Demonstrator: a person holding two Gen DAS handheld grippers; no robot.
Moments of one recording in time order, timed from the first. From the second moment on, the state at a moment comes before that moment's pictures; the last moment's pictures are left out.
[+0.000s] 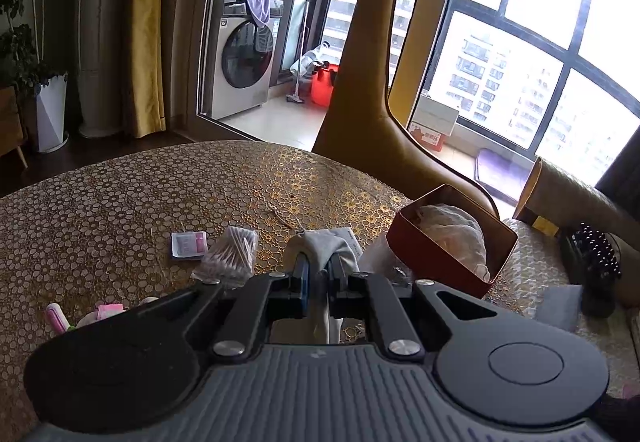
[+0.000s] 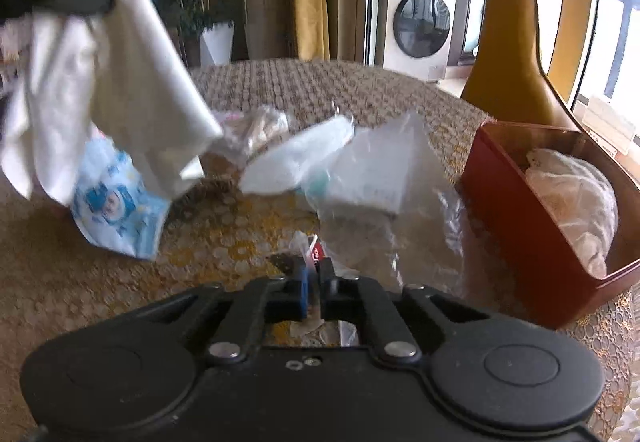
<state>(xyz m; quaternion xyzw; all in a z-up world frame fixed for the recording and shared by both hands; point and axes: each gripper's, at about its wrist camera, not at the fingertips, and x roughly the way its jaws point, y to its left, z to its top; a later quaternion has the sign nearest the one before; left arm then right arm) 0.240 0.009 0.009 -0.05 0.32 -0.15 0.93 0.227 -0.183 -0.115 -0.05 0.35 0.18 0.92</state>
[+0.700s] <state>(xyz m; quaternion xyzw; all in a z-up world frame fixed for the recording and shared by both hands) 0.235 -0.074 0.047 -0.03 0.29 -0.20 0.94 0.183 -0.306 0.008 0.06 0.26 0.16 0.95</state>
